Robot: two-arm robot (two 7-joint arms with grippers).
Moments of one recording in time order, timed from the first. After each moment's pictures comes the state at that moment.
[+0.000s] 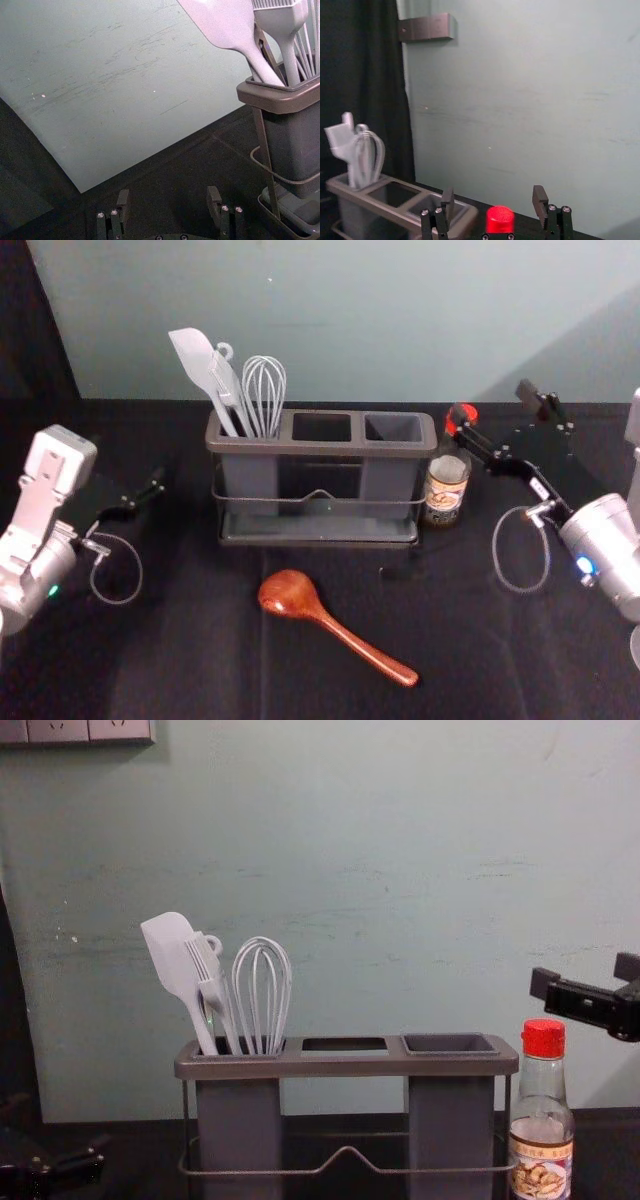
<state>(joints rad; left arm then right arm) -0.20 0.60 0.45 -1.41 -0.25 -0.12 0.03 0.05 0.33 -0.15 -1.69 0.28 -0.07 0.25</state>
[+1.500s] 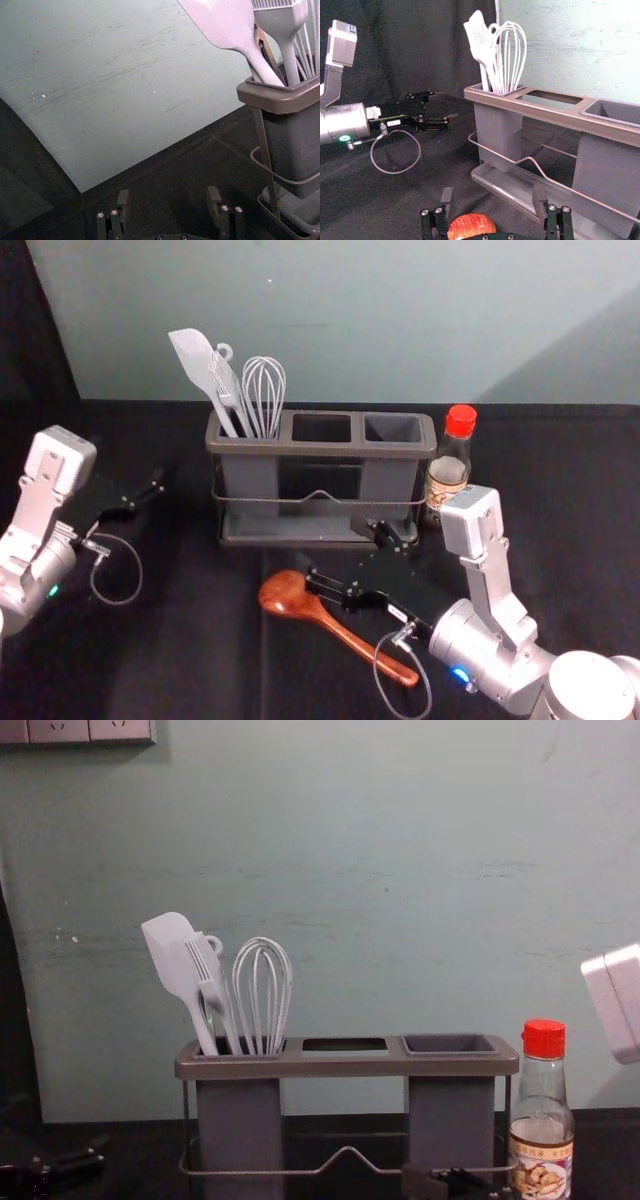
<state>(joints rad) -0.20 0.60 0.45 -1.41 -0.25 -0.12 0.03 0.01 0.28 -0.39 -1.63 0.23 0.03 0.37</state>
